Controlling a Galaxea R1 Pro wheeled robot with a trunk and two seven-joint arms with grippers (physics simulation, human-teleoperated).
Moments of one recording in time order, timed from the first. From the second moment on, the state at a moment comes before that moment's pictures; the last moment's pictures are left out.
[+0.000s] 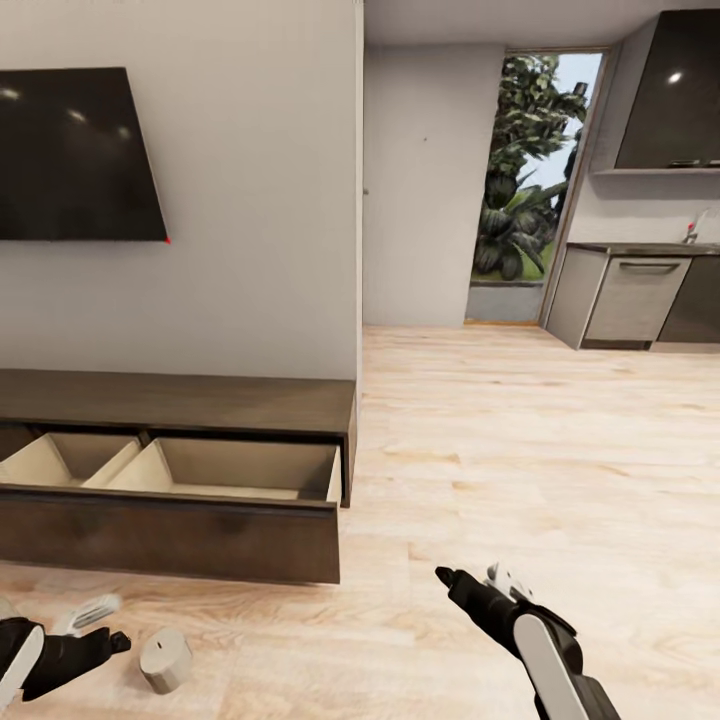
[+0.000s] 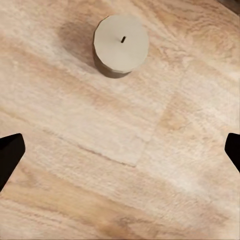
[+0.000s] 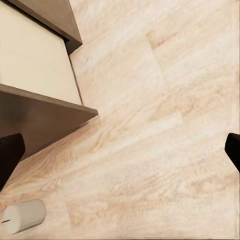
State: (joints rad) left arm -0.38 0.40 0.25 -0.75 0.26 0.85 -0.19; right arm -0.17 0.04 0.02 -1.40 -0.84 0.63 -0.42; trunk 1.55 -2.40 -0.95
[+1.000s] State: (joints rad) left arm -0.38 0.26 0.19 -0.76 0.26 0.82 -0.10; right arm -0.17 0.03 0.06 -1.33 -0.84 0.65 -0.44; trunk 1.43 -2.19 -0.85
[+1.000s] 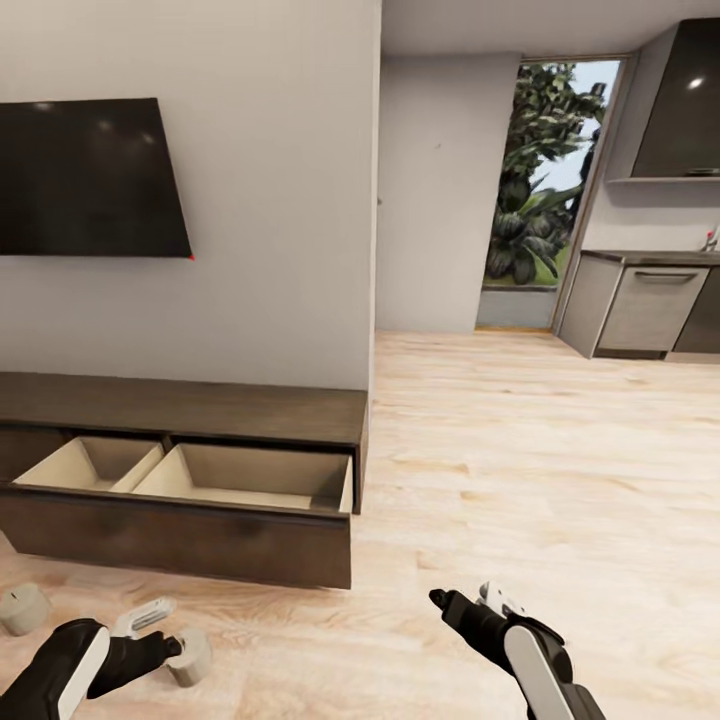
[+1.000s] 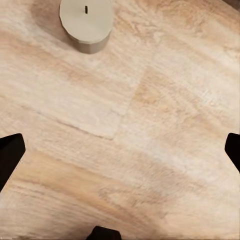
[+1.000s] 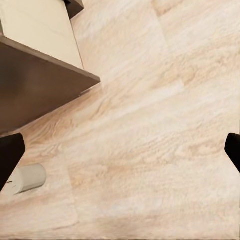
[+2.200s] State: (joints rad) left arm -0.38 0.27 0.18 -0.76 0.17 0.82 -0.08; right arm -0.17 0.04 0.14 -1.12 -0.83 0.63 -0.44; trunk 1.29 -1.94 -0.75
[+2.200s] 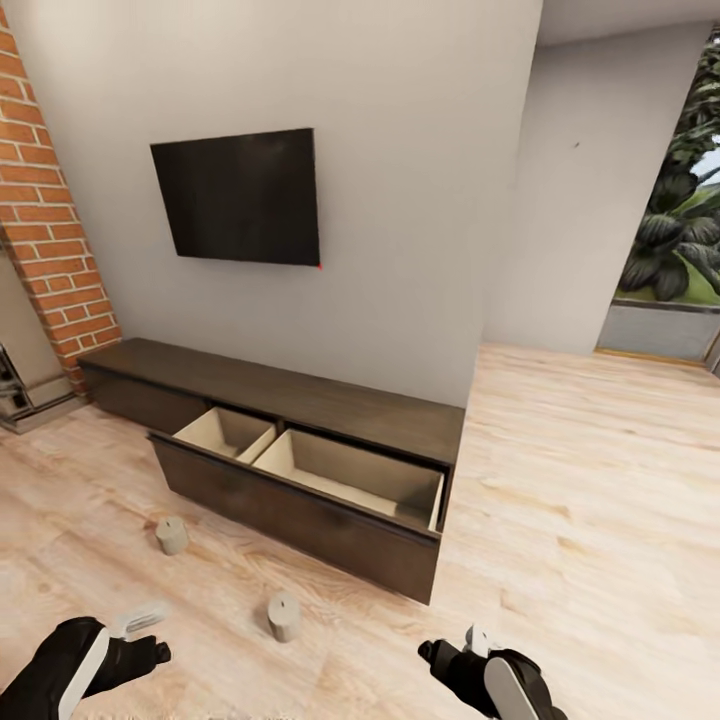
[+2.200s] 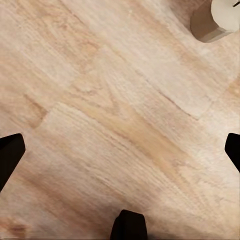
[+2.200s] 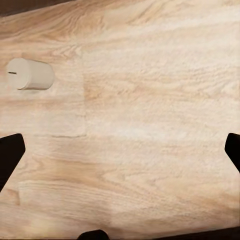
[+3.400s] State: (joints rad) left arm -0.38 0.26 0.17 -0.76 0.09 0.79 -0.09; right arm -0.17 0.03 0.16 -0.90 -0.82 0.46 -0.43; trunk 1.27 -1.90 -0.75
